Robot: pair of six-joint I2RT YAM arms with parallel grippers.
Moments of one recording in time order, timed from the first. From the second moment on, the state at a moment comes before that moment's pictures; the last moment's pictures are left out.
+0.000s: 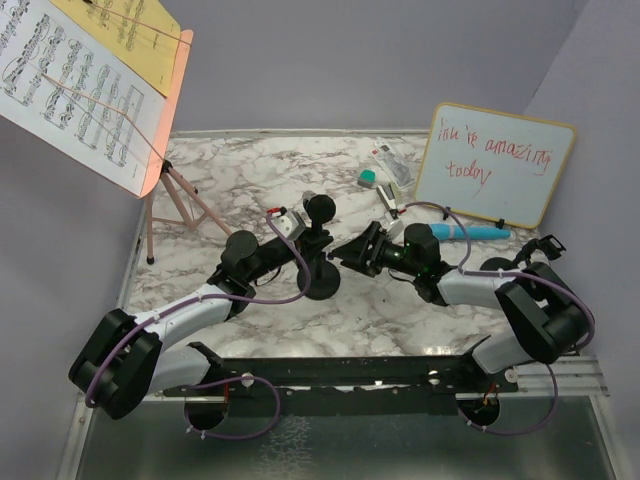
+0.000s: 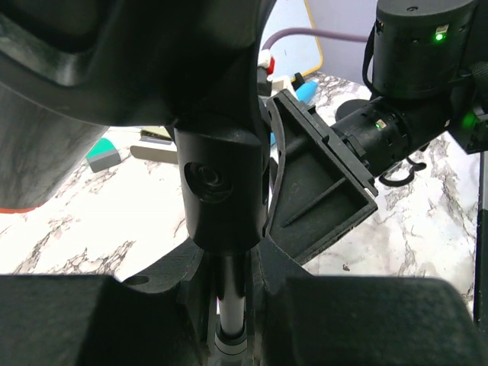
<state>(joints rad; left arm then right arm) -0.61 1.18 0.45 0.80 0.44 -0.08 0.59 1.45 0.49 0.69 -0.44 1.12</state>
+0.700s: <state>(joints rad) -0.61 1.17 0.45 0.80 0.44 -0.08 0.59 1.64 0.49 1.06 -0.63 1.37</state>
